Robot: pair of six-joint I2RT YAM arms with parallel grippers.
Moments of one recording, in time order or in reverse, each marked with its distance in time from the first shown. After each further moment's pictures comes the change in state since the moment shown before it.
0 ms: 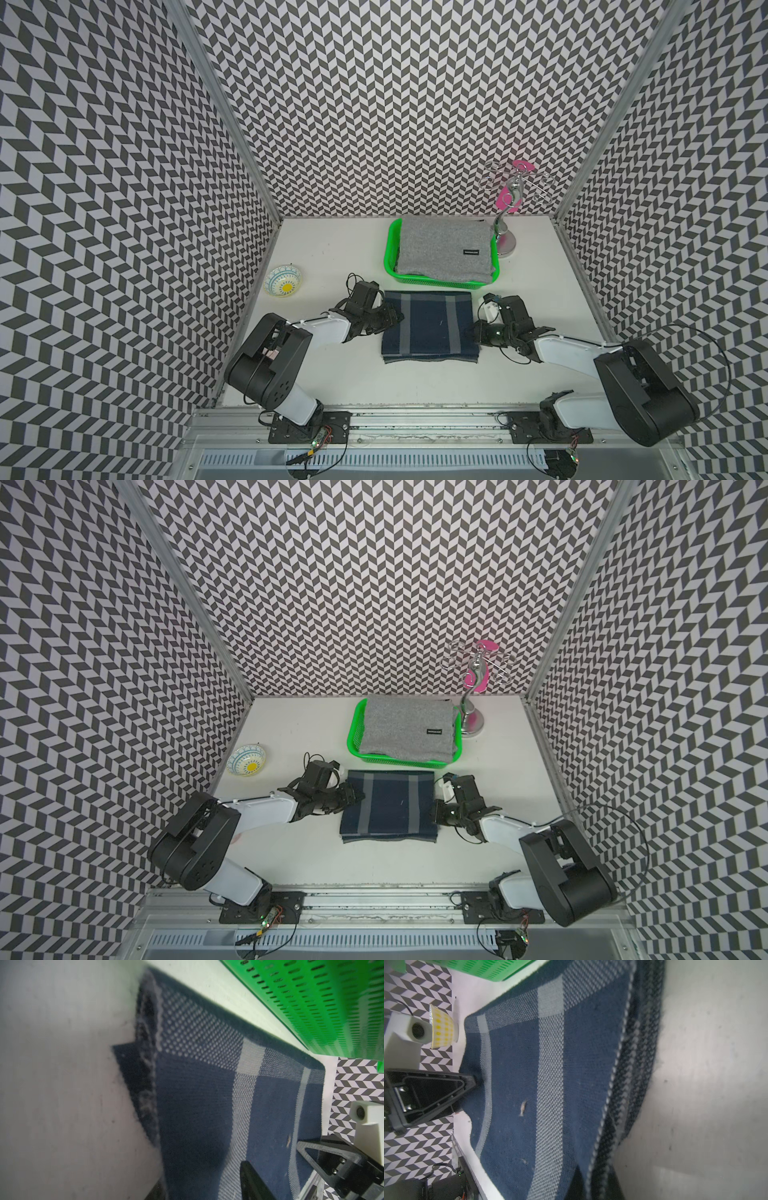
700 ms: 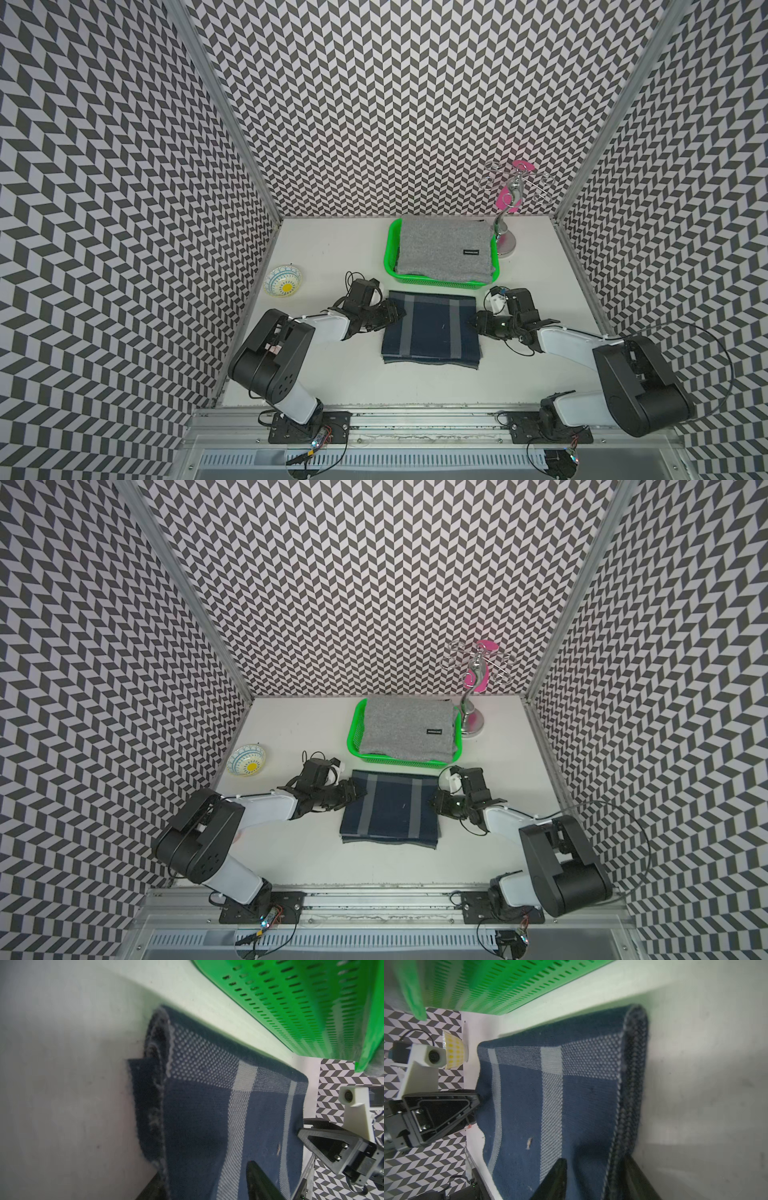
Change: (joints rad) left arm 0.034 0.047 0.007 0.081 0.067 0.028; right arm -0.095 0.067 0.072 -0.008 -0.050 -0.025
